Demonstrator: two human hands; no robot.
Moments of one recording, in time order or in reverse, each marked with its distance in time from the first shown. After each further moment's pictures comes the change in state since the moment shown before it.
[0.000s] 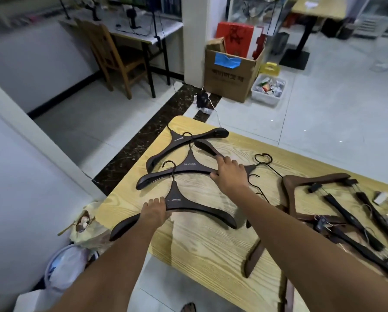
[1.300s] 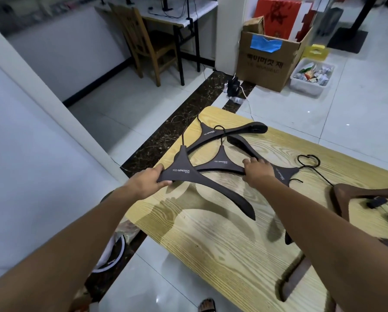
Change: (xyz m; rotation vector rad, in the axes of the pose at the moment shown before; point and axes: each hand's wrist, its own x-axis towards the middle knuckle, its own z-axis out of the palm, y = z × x) left_hand 0.009 -0.107 -0.079 -0.288 0.150 0.133; right_hand 0.088 0.003 0.058 -0.238 -0.274 -0.022
